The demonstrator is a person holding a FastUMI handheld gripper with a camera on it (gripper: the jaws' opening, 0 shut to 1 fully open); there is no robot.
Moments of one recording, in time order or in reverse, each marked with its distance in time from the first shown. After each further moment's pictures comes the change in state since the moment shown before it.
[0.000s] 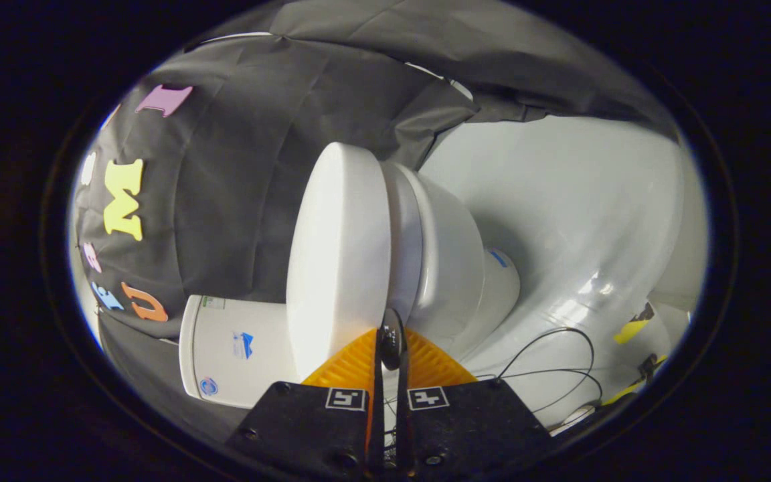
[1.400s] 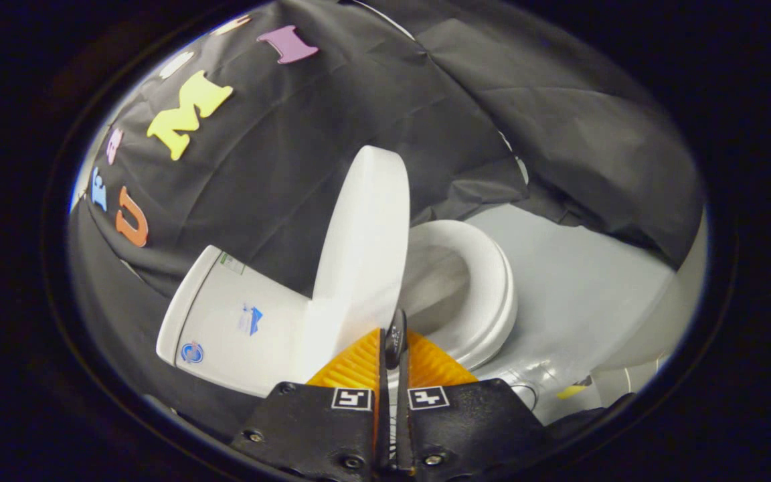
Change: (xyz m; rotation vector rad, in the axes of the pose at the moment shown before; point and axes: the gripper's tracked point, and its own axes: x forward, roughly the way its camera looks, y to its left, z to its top) arm -0.059 0.132 -0.014 -0.469 -0.189 -0.106
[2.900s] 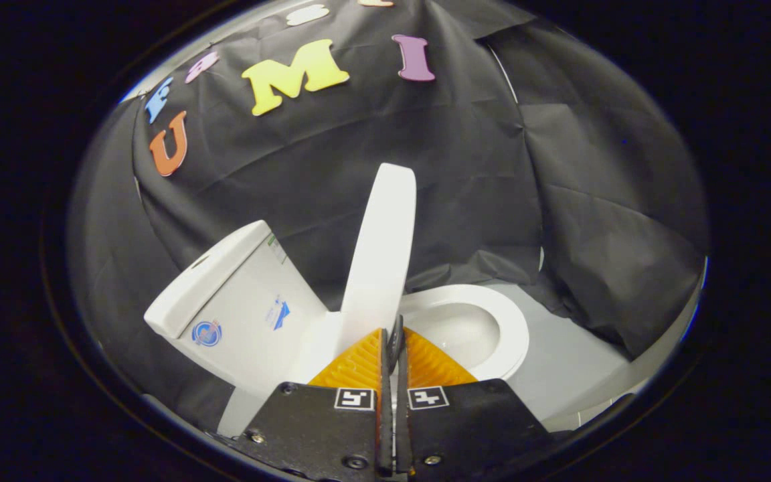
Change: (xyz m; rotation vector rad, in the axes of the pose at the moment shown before) arm -0.037 0.132 0.001 -0.395 -0.161 -0.061
